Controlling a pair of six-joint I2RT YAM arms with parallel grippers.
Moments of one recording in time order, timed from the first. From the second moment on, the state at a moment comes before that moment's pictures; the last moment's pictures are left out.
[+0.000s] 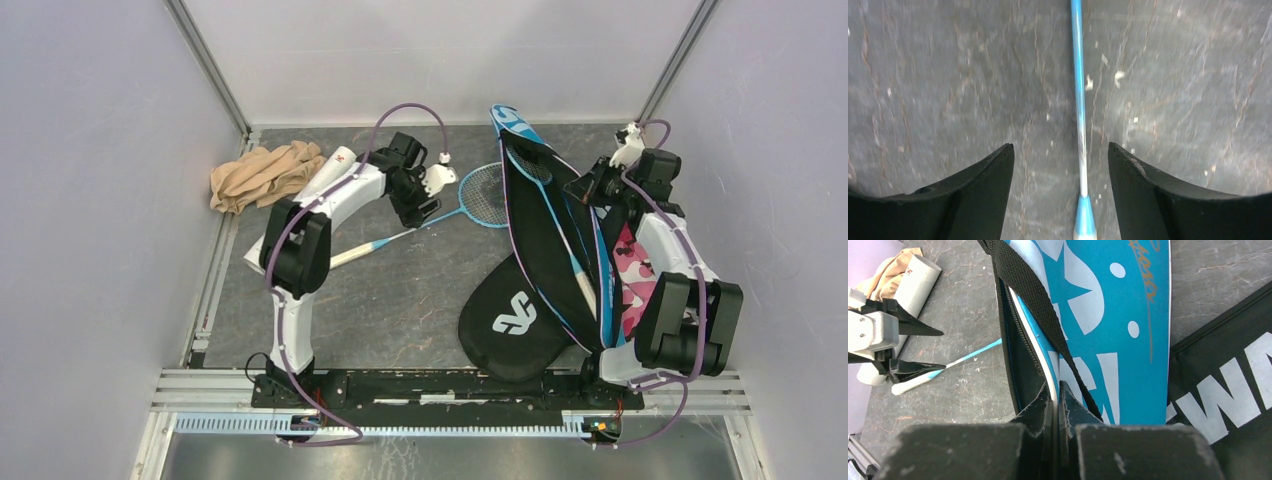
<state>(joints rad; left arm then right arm) -0.47 2.04 1.64 -0.73 0.25 0.68 -0.22 1.47 1.00 -0.09 -0.65 0.22</state>
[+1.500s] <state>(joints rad) -0.59 2.22 1.75 -0.60 0.18 0.45 -0.28 1.36 0.96 -0.08 -0.65 0.21</state>
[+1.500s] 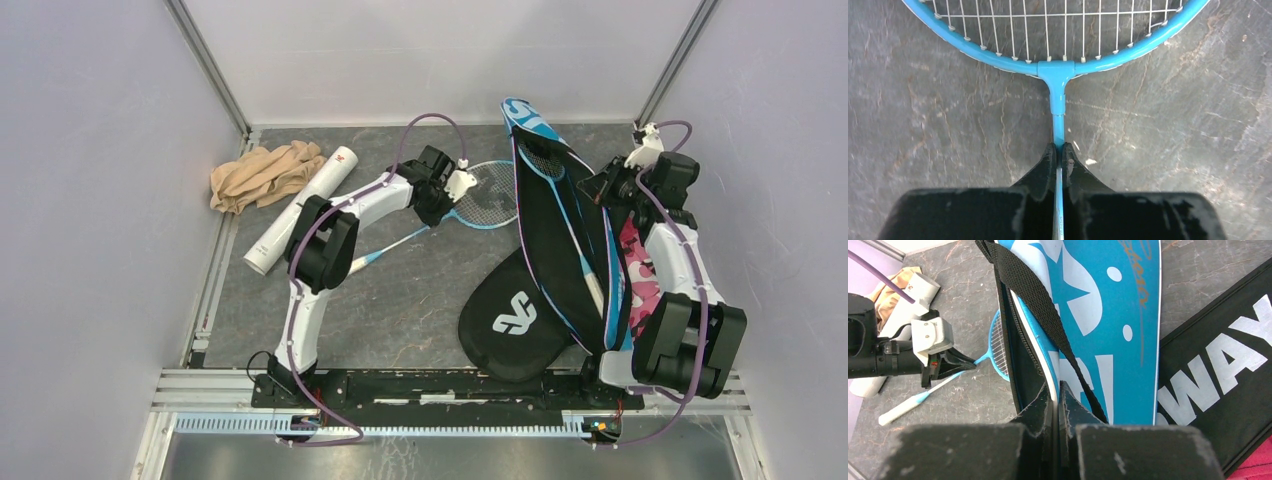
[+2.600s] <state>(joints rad) -0.65 1.76 1.45 -0.58 -0.10 0.21 -0.19 1.34 1.00 -0.08 -0.32 0.28</state>
